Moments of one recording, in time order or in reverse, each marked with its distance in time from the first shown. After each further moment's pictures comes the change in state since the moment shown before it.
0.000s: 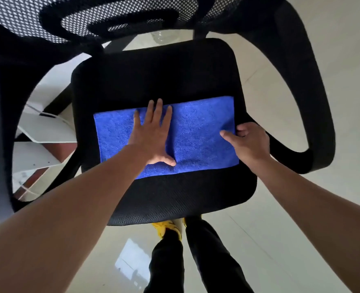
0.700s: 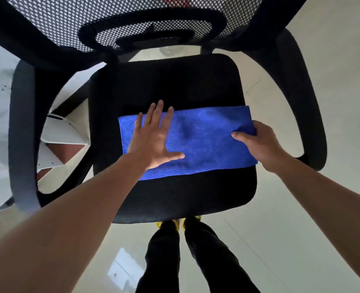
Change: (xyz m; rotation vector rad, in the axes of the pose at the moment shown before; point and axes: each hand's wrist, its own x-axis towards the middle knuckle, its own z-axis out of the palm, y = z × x) left_hand -0.035 -0.014 -0.012 -0.225 0.233 -0.010; right_hand -0.017 -0.035 -0.044 0.247 -0.196 0.046
